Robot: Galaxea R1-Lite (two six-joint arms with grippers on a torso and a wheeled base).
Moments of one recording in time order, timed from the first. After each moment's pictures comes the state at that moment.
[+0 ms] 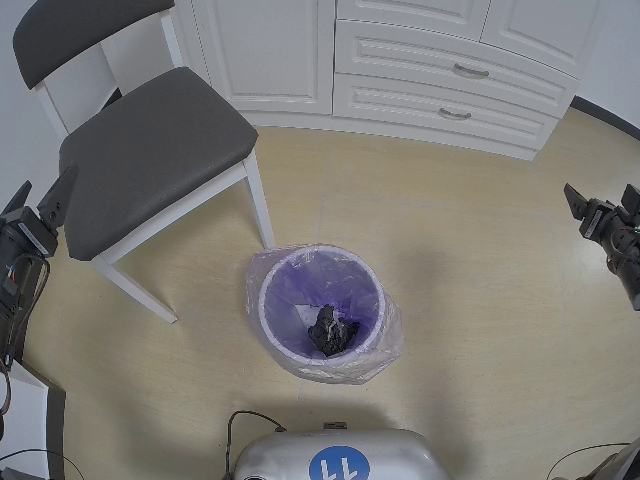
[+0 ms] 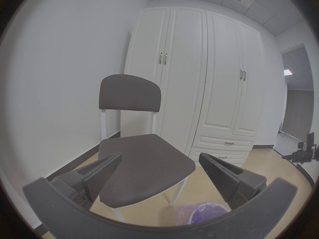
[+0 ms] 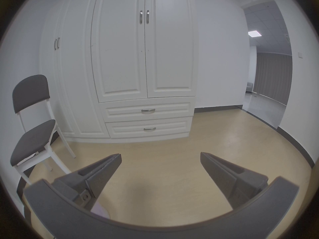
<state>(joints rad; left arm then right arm) -0.21 1.15 -0.34 -1.16 0.22 -0.08 0.08 1.41 -0.51 -1.01 -0.31 0.10</state>
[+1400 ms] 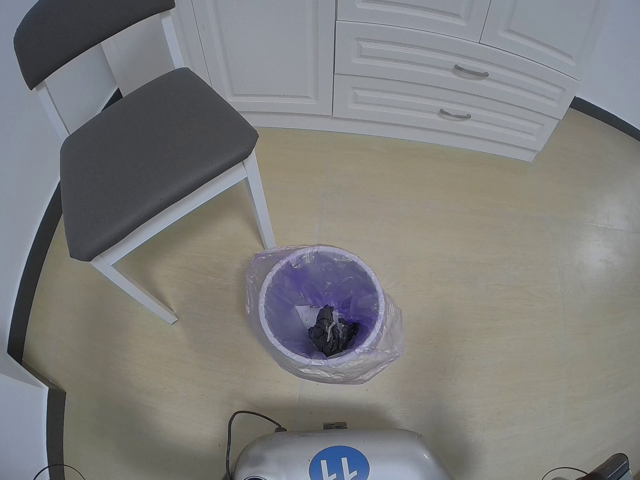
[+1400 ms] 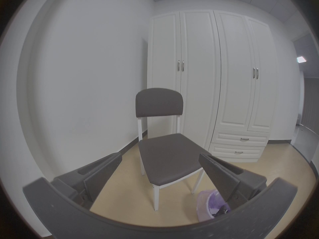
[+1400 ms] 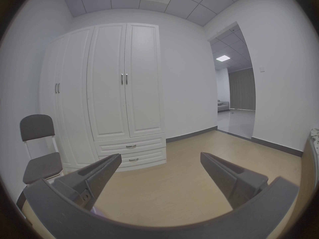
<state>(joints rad) 0.02 0.46 -0.50 -0.22 0.20 -0.09 -0.02 0.19 -0.49 -0.12 -0.40 0.11</state>
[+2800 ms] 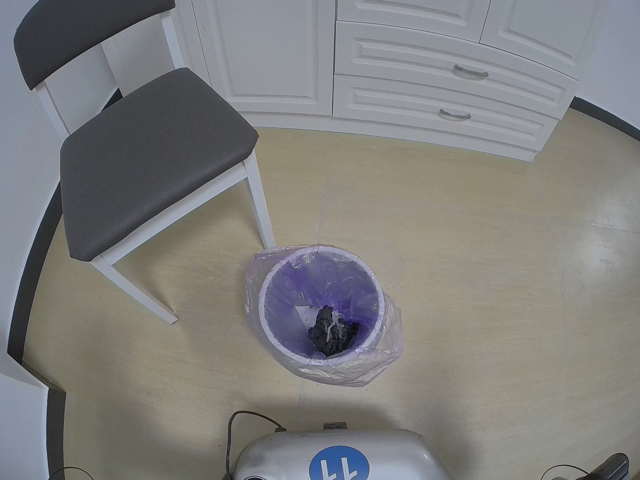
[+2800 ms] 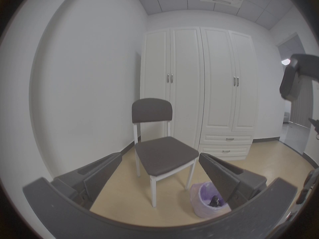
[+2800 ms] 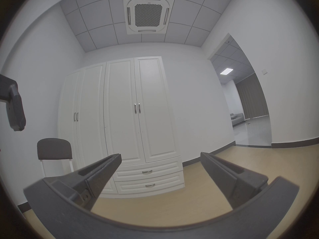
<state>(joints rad) 0.00 0.02 -0.57 0.19 0.12 -0.05 0.00 0.01 -0.31 -0.43 -0.31 0.09</state>
